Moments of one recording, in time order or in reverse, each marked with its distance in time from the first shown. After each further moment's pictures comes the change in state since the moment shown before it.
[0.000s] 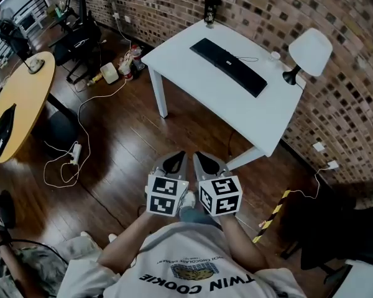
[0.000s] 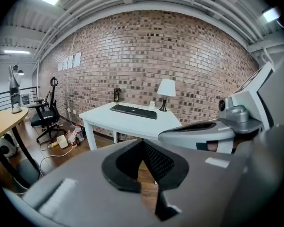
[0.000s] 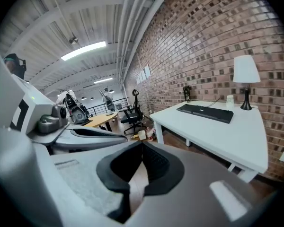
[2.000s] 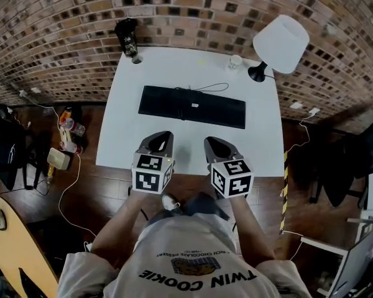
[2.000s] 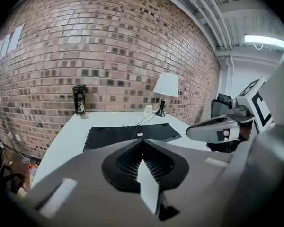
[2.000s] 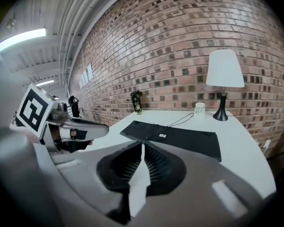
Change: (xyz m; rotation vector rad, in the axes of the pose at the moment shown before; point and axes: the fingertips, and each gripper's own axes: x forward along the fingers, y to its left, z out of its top) left arm 0.364 0.172 0.199 0.260 0.071 -0.532; right arm 0.227 -0.263 0.157 0.255 -0.043 -0.595
